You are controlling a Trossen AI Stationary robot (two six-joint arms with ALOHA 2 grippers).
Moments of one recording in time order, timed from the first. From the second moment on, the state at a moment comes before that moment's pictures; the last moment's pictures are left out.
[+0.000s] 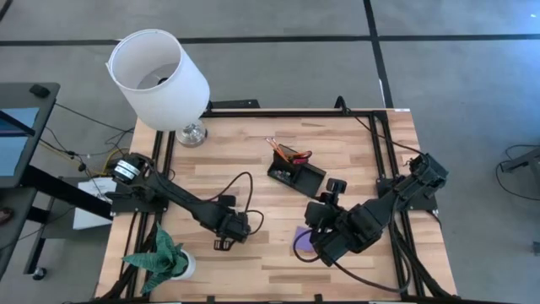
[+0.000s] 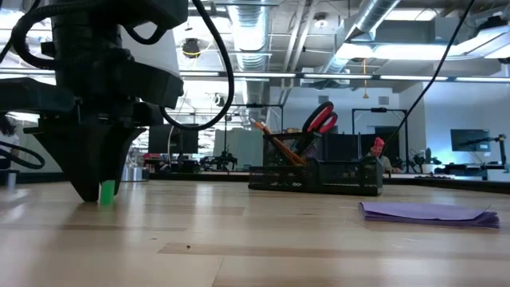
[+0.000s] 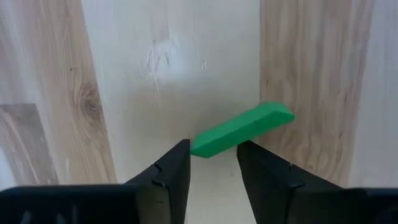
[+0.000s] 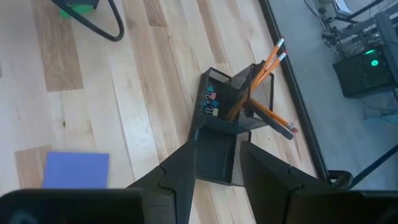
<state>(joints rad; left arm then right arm) -0.41 1.84 1.05 -0.72 -0.14 -0.35 0.63 1.79 1.79 -1.51 0.76 0.70</state>
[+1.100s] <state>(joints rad) -0.44 1.86 1.14 -0.76 -0.22 -0.16 0.62 1.79 1.79 -1.51 0.76 0.67</state>
